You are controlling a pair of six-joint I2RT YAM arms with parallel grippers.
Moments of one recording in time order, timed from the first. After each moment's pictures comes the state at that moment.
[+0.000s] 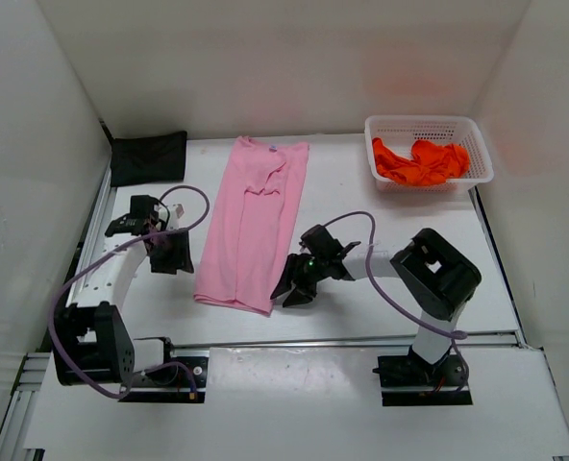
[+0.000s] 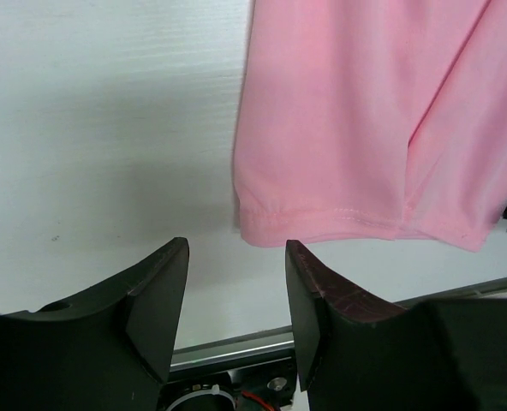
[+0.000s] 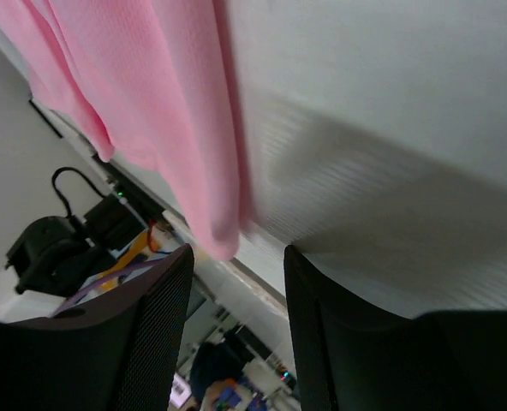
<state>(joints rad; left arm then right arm) 0.04 1.28 0.89 -0.85 0.23 0.00 0.80 1.78 0.82 -0.03 -0.57 1.12</state>
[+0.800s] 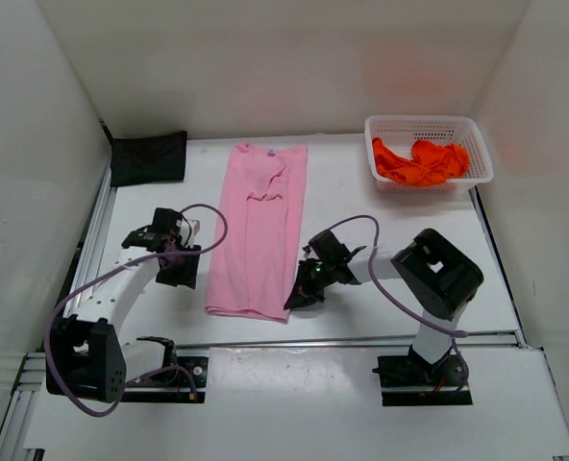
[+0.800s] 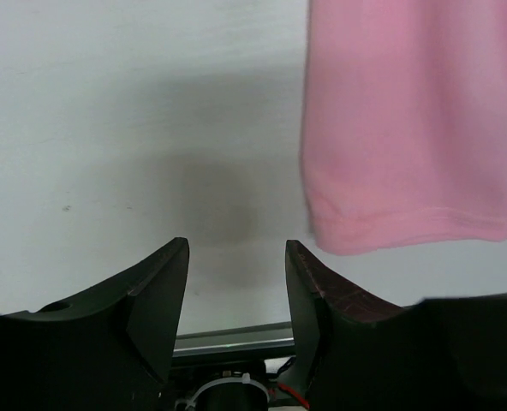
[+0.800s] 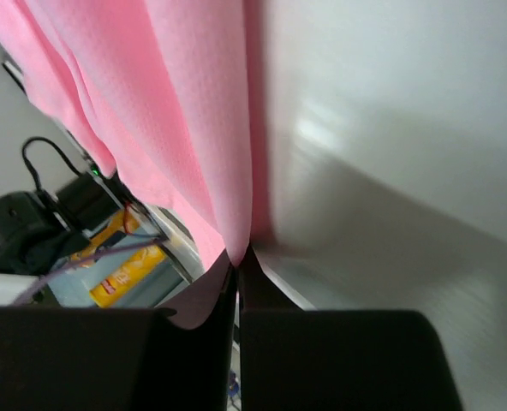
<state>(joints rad) -0.10 1.19 0.79 -0.85 0.04 0.00 0.79 1.83 0.79 0.02 -0.63 1.03</state>
